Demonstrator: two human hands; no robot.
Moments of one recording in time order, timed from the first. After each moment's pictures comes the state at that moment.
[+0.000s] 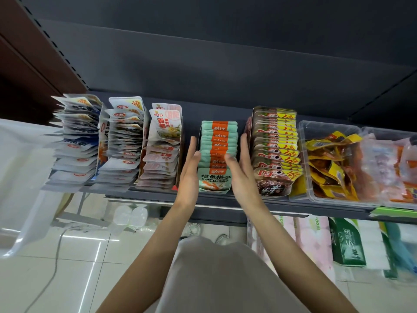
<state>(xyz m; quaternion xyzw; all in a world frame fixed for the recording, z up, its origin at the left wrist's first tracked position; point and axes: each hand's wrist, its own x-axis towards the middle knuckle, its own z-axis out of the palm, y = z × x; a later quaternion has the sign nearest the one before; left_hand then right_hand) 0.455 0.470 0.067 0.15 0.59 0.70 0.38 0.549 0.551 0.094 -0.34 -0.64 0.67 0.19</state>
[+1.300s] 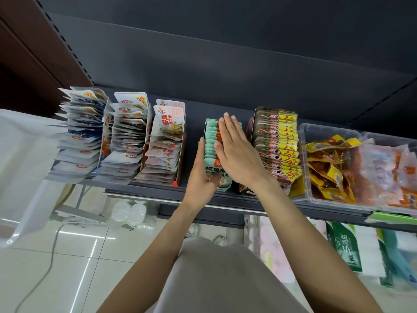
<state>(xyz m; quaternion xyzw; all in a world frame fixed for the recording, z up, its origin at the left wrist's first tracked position) 0.471 0.474 0.059 0.27 0.69 0.60 0.31 0.517 0.587 0.112 -0.25 -0.96 0.16 -0.01</state>
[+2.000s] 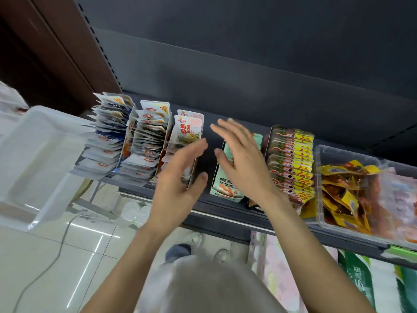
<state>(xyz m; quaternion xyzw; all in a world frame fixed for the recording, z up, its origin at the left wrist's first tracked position) 0.453 0.411 0.151 0.35 0.72 0.58 0.15 0.509 0.568 0.157 -0.12 -0.95 0.25 0.15</state>
